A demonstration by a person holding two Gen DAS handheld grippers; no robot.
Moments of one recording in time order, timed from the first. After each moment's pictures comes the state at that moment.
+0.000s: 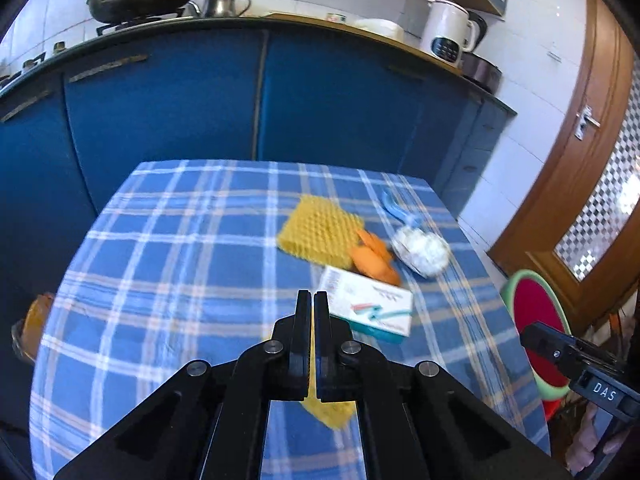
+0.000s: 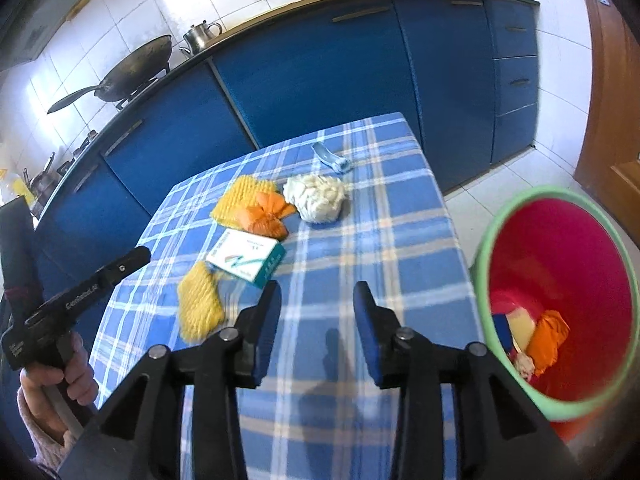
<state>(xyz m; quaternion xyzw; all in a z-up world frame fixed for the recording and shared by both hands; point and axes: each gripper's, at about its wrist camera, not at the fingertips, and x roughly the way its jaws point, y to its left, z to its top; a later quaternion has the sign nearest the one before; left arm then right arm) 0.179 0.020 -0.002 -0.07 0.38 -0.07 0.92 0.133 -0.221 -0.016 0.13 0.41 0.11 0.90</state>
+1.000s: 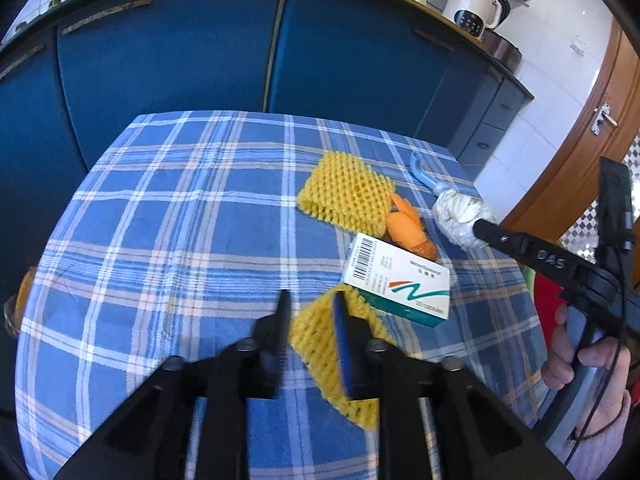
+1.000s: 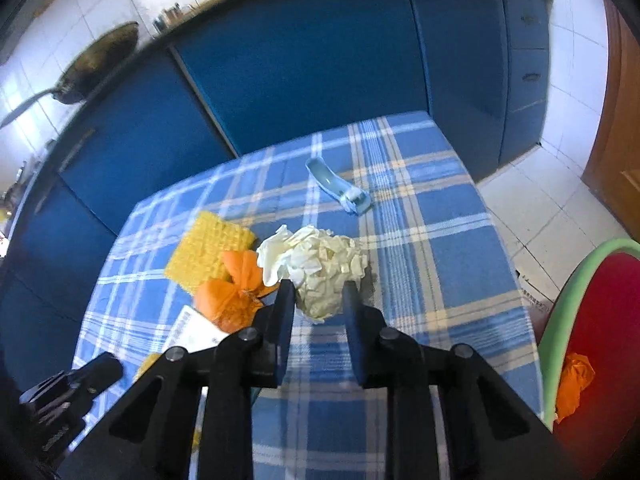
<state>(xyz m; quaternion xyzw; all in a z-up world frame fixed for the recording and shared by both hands) 0.201 0.031 -0.041 -0.09 0.44 -0.08 0.89 0.242 -0.193 -0.045 0.13 0.42 0.09 0.90</state>
